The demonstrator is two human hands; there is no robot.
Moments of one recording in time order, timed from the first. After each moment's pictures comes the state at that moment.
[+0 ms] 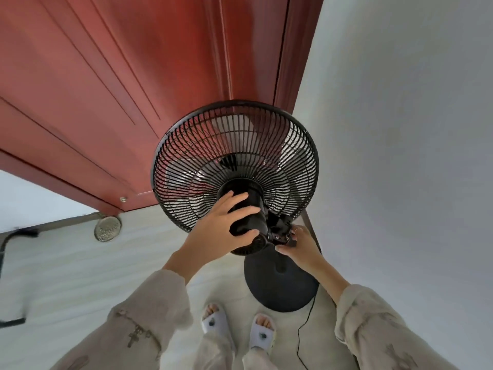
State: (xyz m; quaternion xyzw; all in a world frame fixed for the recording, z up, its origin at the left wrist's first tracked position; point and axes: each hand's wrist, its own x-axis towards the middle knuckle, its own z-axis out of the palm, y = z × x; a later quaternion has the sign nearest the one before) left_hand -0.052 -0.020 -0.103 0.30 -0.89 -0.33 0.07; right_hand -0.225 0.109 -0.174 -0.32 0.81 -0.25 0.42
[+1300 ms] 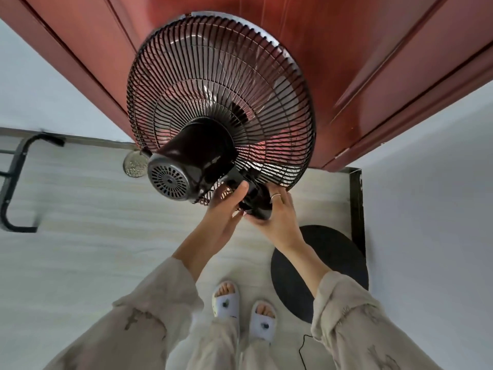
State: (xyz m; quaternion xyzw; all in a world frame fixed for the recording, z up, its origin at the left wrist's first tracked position) left_hand 0.087 -0.137 -0.245 0.46 -0.20 -0.81 0.31; right_hand -0.044 -0.099 -0.277 -0.57 0.73 -0.25 0.29
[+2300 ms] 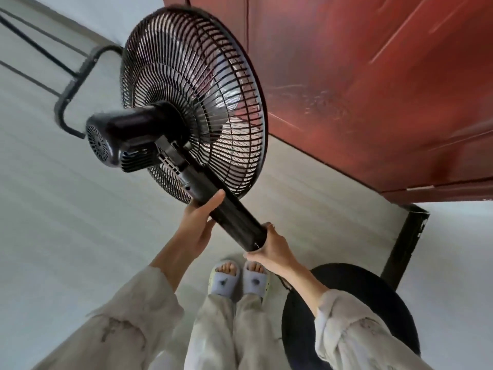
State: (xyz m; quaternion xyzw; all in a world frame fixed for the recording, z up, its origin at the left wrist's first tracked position) left_hand 0.183 -0.104 -0.331 0.61 -0.02 -0.64 0.46; right_hand 0.006 -0.083 -0.382 -0.53 0.62 0.03 0.58
